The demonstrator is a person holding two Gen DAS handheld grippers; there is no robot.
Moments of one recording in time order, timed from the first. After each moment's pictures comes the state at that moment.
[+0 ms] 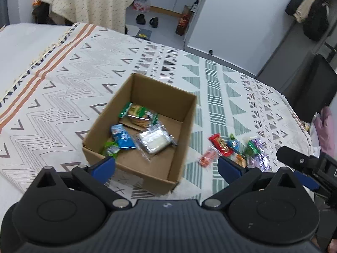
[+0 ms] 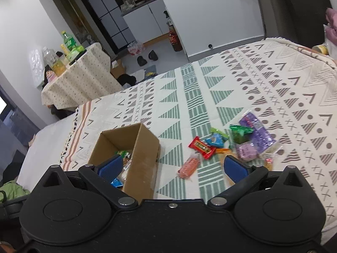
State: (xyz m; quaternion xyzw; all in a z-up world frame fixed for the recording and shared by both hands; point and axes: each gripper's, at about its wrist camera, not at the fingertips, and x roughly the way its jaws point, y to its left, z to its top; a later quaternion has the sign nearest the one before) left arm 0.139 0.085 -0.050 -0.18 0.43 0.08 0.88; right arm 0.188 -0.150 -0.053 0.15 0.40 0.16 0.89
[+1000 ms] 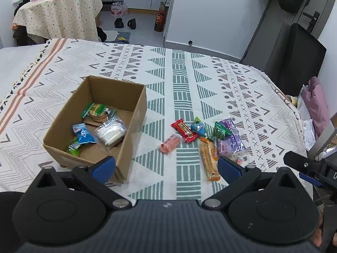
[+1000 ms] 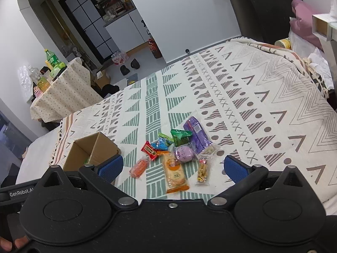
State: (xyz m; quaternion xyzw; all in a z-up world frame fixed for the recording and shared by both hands) left arm 0.148 -0.018 -0.038 -0.12 0.45 0.06 0.88; right arm 0.179 -0.271 -0.066 0.17 0.40 0.12 0.89
